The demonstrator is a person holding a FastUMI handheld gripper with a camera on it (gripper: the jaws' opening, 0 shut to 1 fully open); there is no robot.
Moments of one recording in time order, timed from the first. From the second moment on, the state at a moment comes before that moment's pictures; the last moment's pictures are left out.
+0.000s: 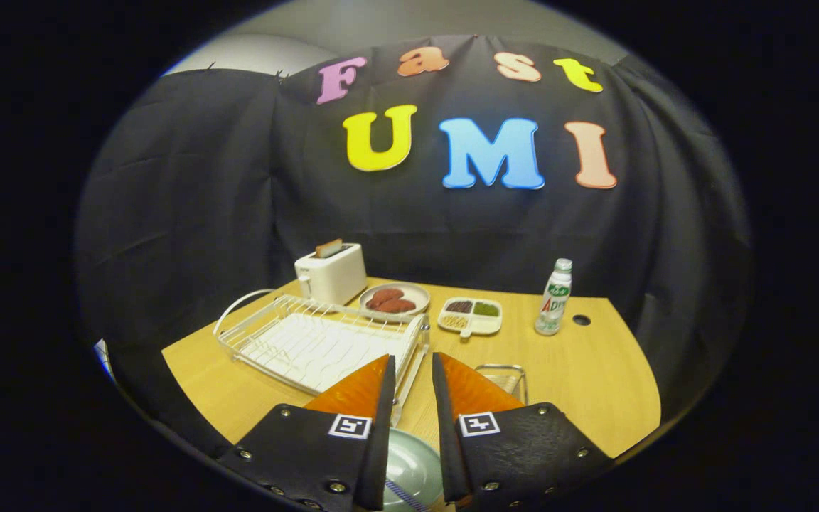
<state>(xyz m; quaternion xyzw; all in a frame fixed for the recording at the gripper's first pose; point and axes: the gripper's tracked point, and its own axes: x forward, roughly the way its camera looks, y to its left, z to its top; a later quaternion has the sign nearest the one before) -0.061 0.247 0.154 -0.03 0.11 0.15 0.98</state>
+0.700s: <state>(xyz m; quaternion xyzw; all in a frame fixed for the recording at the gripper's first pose) -0.036 0.140 0.253 0.00 -0.01 0.05 1.00</state>
